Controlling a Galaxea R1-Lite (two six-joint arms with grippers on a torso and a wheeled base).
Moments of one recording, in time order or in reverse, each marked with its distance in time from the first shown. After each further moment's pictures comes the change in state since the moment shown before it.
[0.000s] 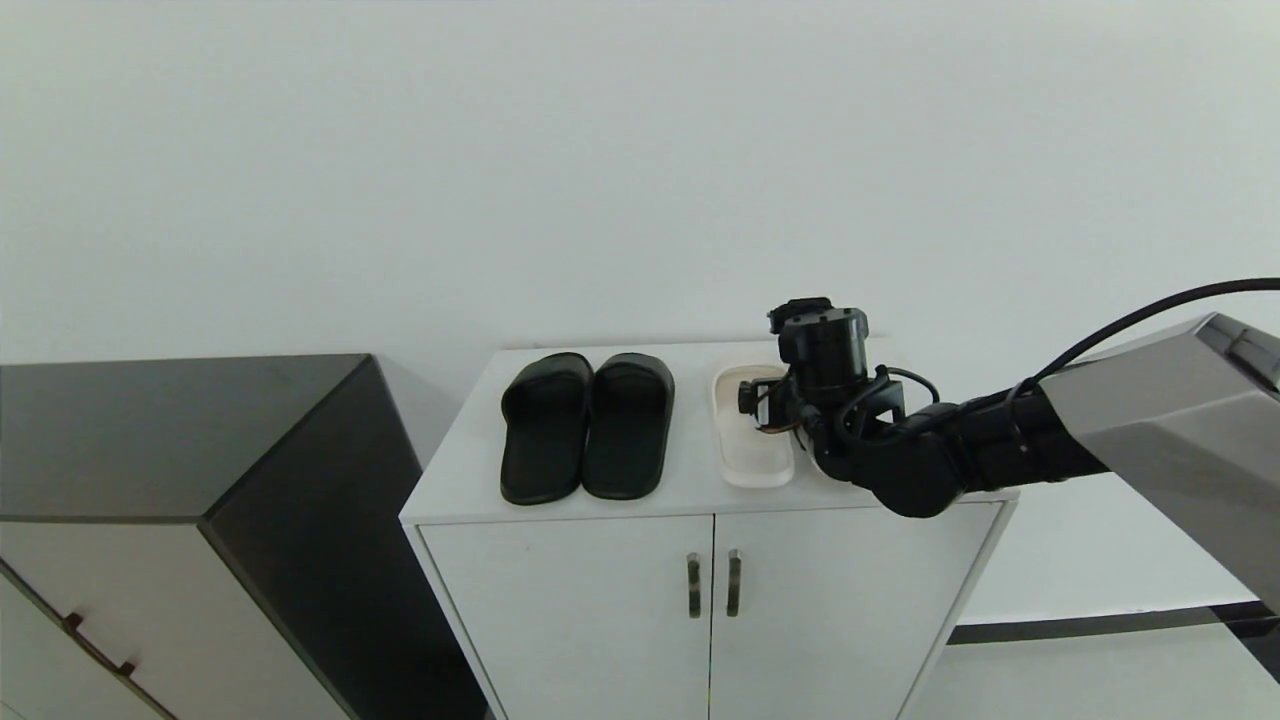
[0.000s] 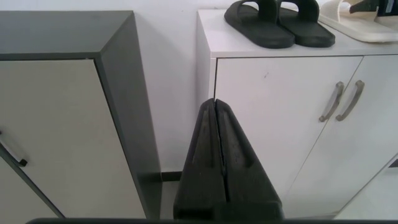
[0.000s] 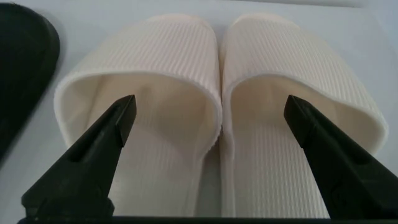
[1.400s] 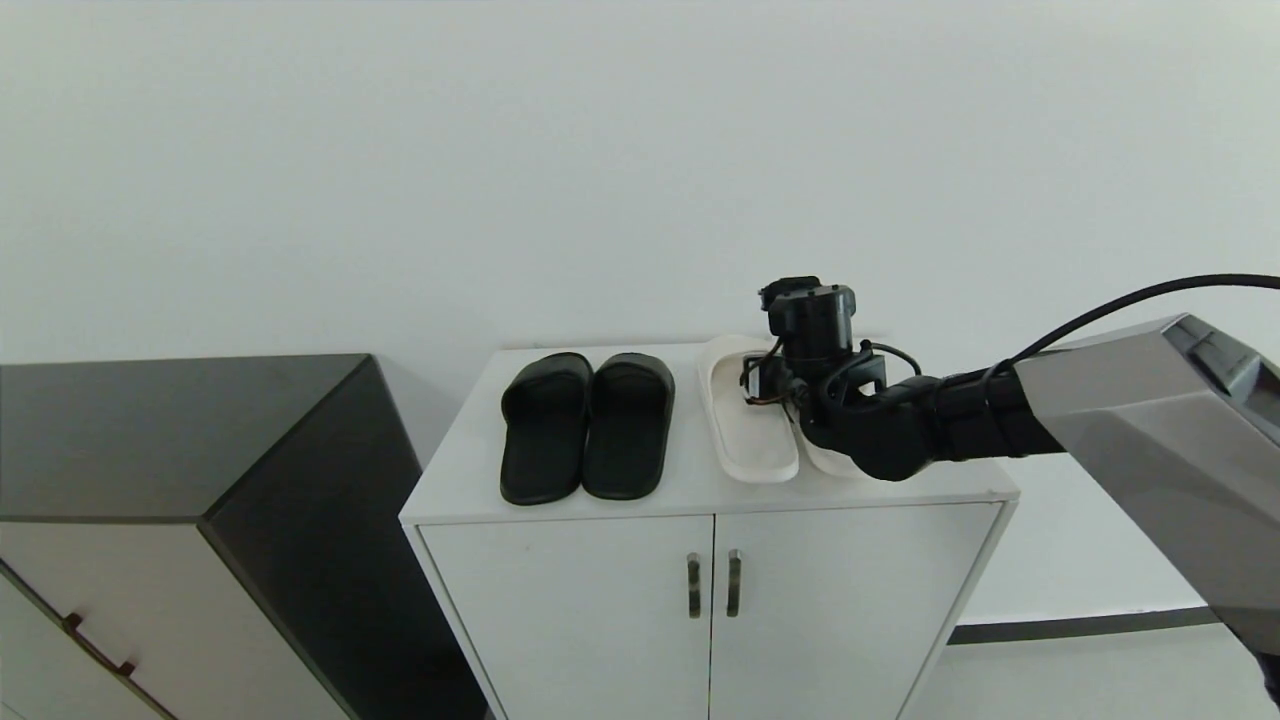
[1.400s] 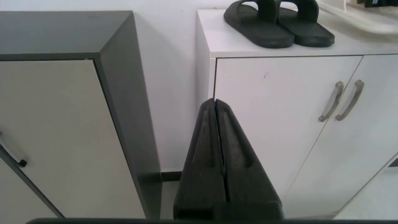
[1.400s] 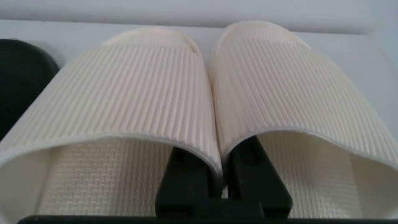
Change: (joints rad) left arm 0.000 0.000 0.000 0.000 -0.001 0.002; right arm -0.007 0.067 -0.189 0.090 0.015 -0.018
